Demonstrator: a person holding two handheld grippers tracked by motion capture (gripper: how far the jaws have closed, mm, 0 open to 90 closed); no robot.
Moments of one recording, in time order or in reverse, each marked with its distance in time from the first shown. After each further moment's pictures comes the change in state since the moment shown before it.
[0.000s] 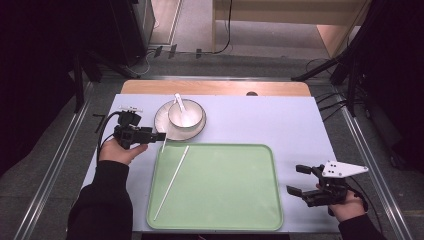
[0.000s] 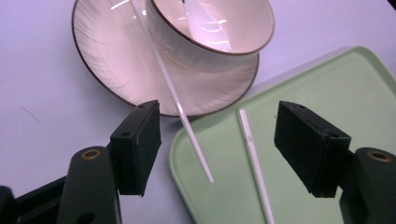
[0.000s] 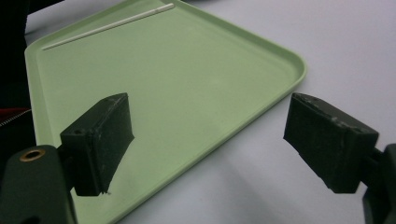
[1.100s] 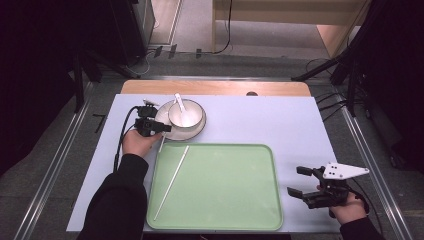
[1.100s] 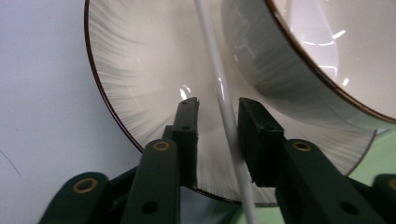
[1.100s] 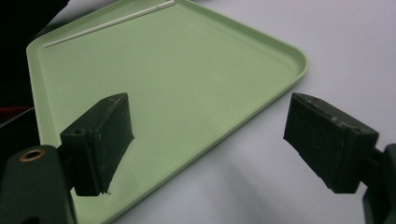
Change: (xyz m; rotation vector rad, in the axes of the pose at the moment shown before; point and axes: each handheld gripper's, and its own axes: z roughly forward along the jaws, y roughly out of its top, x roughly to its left) left arm 0.028 0.021 0.084 0.111 0.131 -0.127; right arm 0.002 -0.003 -0.002 0.005 0.000 -0.002
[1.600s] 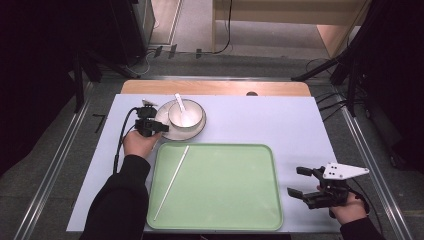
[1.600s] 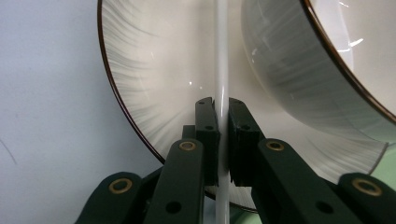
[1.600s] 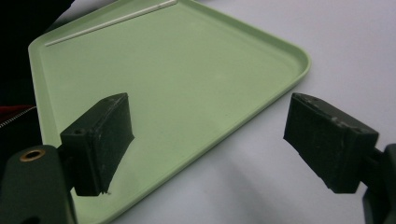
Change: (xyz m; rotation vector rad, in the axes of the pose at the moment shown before) left arm 0.003 -0.003 0.002 -0.009 -0.003 -0.071; right arm 0.001 0.000 0.000 0.003 0.009 0.002
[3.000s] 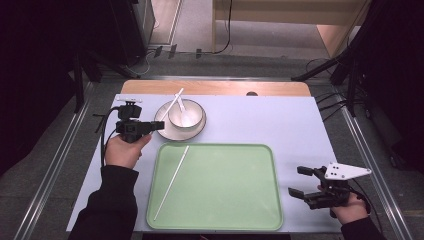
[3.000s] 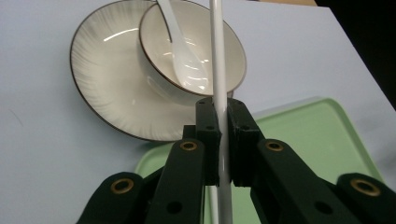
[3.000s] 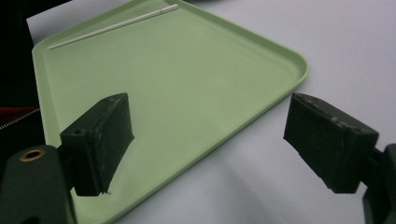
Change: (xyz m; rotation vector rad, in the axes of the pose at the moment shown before) left arm -0.050 -0.030 -0.112 -0.188 -0.147 0.040; right arm 0.000 0.001 -0.003 -0.019 0.000 -0.008
